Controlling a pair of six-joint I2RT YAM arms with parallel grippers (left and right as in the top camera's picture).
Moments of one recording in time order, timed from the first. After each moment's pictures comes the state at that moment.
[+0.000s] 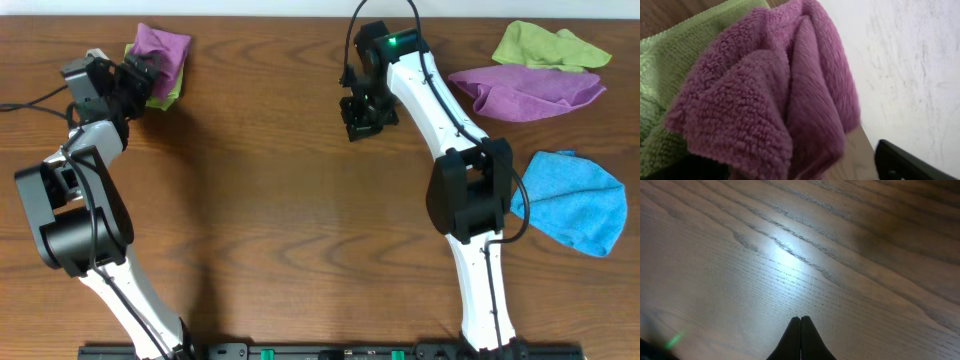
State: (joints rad) left arm 0.34 2.16 1.34 0.25 0.50 -0.88; right arm 0.35 2.44 2.24 -1.39 -0.32 0.08
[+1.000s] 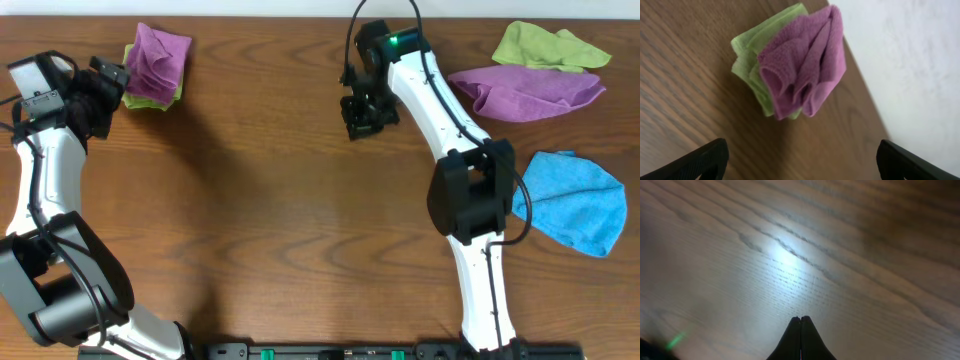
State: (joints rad) left arm 0.41 1.80 1.34 -0.35 0.39 -0.71; right arm 0.34 2.42 2.24 -1.38 -0.32 0.08
